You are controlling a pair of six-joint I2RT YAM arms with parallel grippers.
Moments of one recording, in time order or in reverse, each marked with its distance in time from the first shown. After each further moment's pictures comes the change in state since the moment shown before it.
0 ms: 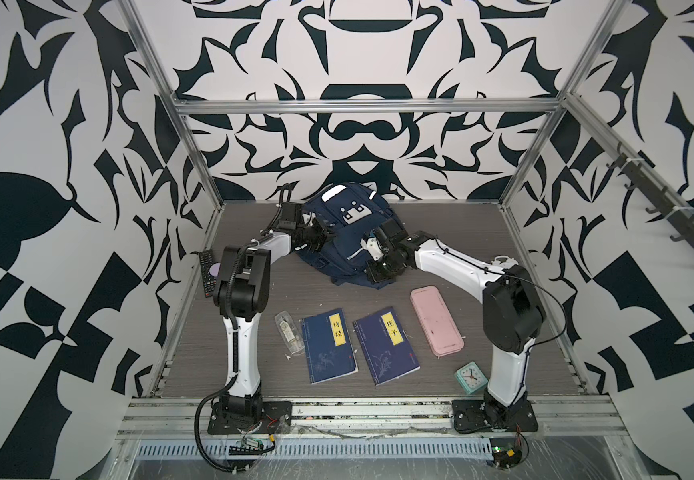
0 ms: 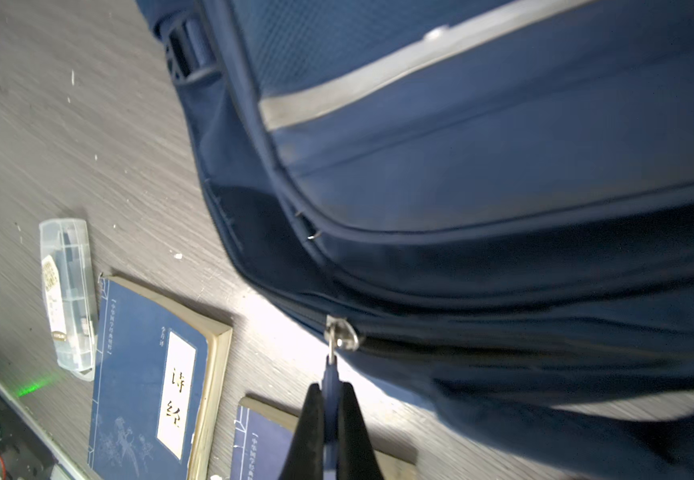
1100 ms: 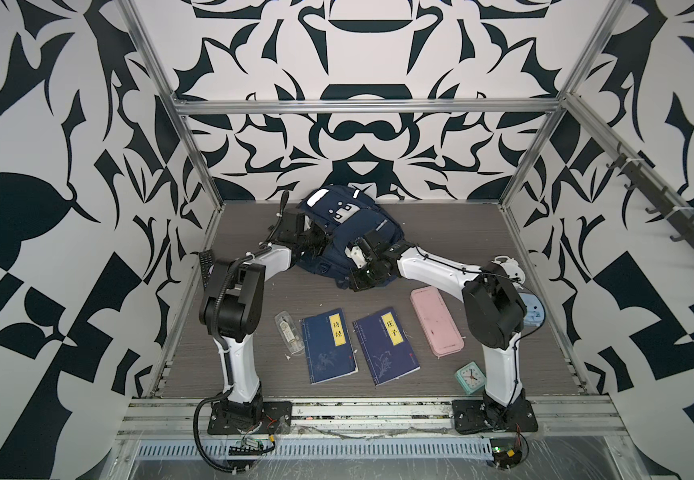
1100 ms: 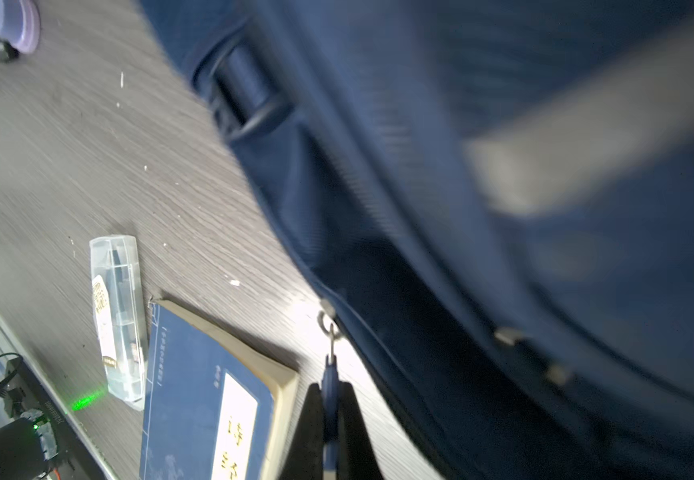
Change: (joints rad) left arm -0.060 -0.254 -0.317 0.206 -0.304 -0.167; right arm 0.028 0.055 -0.024 0.134 -0.068 0.120
